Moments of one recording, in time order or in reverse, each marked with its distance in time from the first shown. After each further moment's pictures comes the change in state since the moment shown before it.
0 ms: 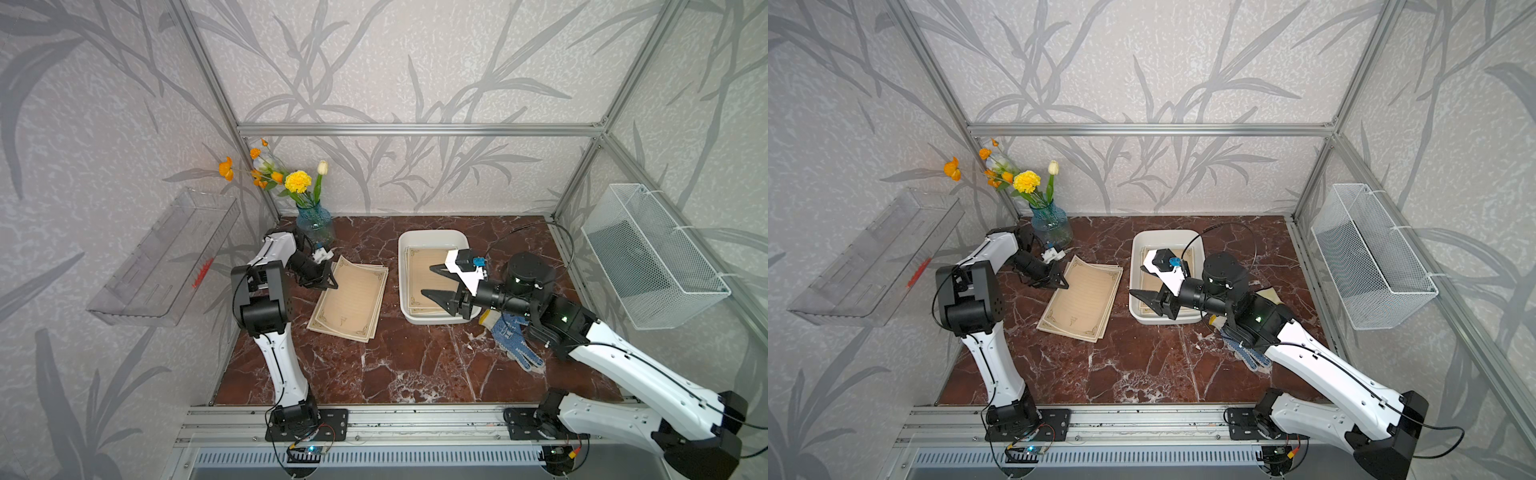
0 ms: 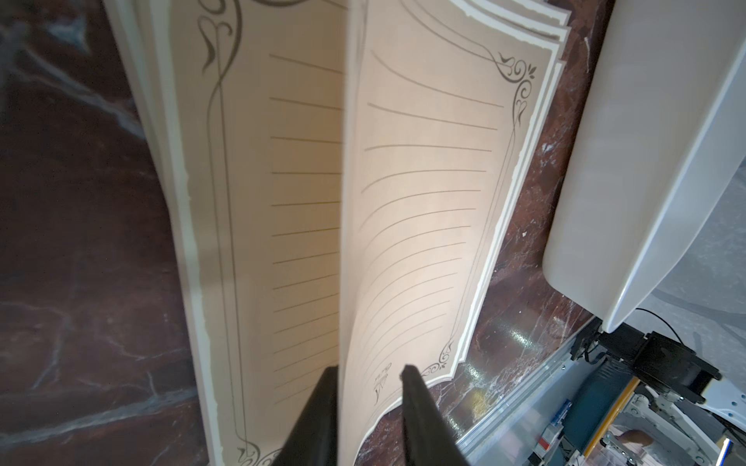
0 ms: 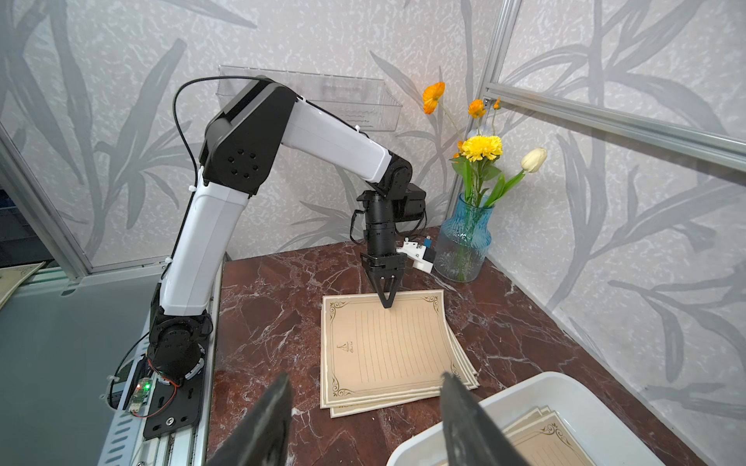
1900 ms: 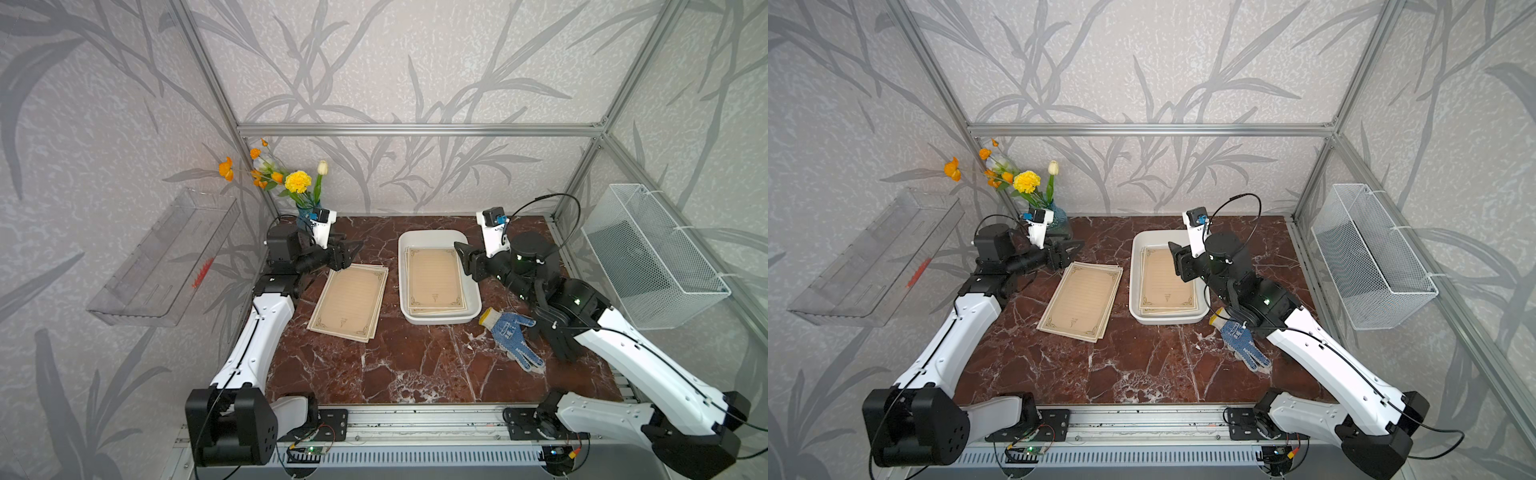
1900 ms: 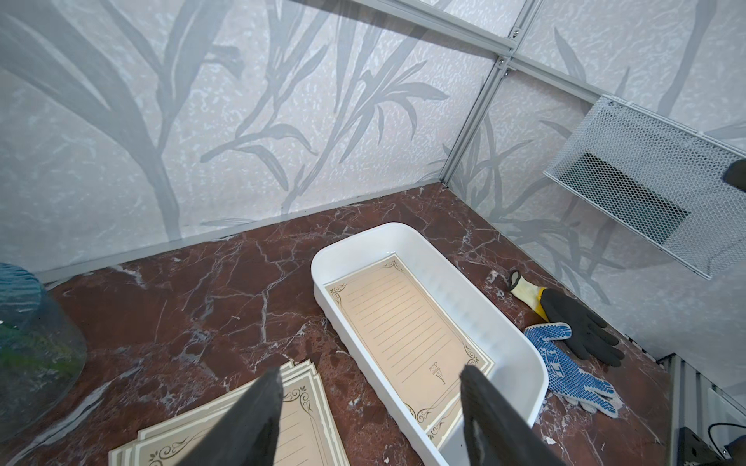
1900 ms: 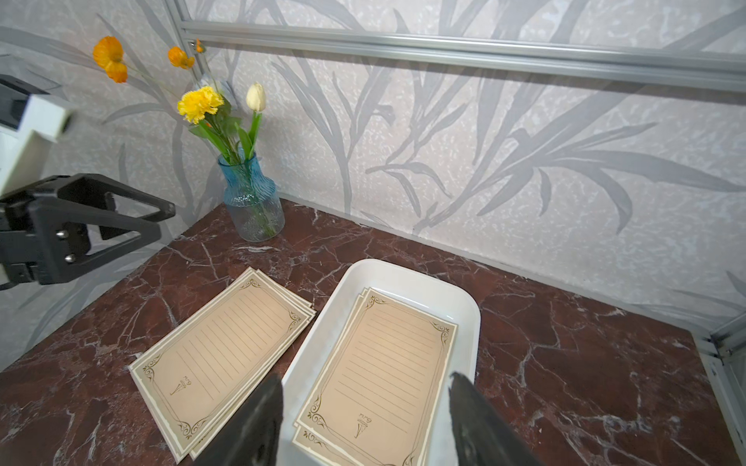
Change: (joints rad) left arm -0.165 -0.854 -0.616 1.160 0.232 -0.336; right arm -0.123 0.097 0.218 -0.305 0.619 0.279
